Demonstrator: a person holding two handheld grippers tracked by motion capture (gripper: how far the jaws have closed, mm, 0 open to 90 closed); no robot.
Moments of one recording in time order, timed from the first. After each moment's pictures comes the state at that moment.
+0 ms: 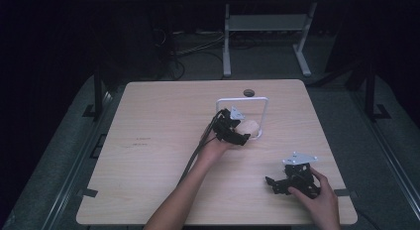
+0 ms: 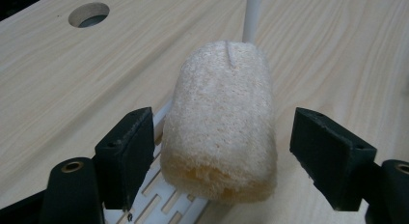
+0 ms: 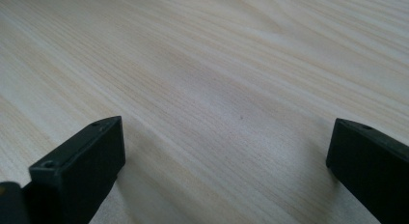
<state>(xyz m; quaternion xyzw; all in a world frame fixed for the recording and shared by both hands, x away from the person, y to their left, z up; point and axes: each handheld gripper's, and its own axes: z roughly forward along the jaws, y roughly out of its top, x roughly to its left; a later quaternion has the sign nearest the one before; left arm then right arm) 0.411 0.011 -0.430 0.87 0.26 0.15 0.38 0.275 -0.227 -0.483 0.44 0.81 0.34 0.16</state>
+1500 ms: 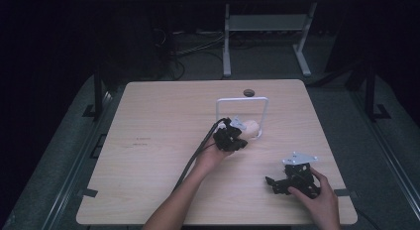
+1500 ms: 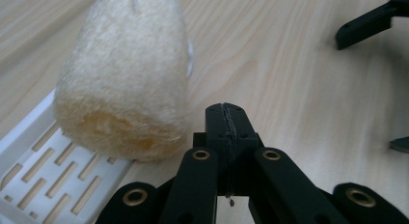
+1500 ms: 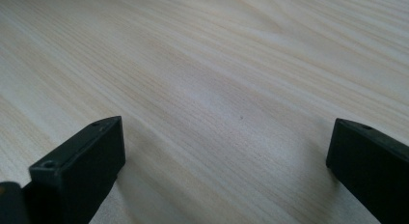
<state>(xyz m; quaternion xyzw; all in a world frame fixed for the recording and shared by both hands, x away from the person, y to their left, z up) 0.393 0.011 -0.441 0.90 0.24 0.05 0.37 0.275 -0.228 -0.483 0.44 0.81 0.34 0.16</state>
